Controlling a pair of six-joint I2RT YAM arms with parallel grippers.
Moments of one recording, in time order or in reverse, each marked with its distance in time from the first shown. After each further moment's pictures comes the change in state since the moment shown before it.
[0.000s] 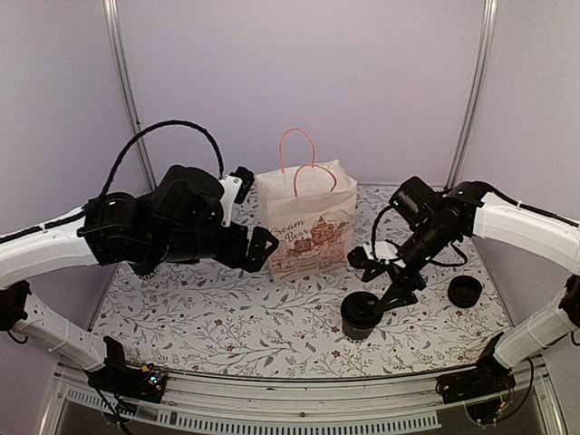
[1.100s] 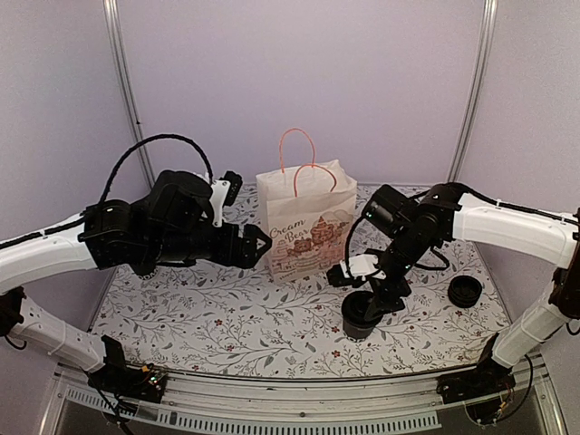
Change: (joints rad) left arm 0.084 -0.068 -0.117 0.094 0.101 -0.085; right arm 0.160 0.118 0.070 -0.019 0.229 0.054
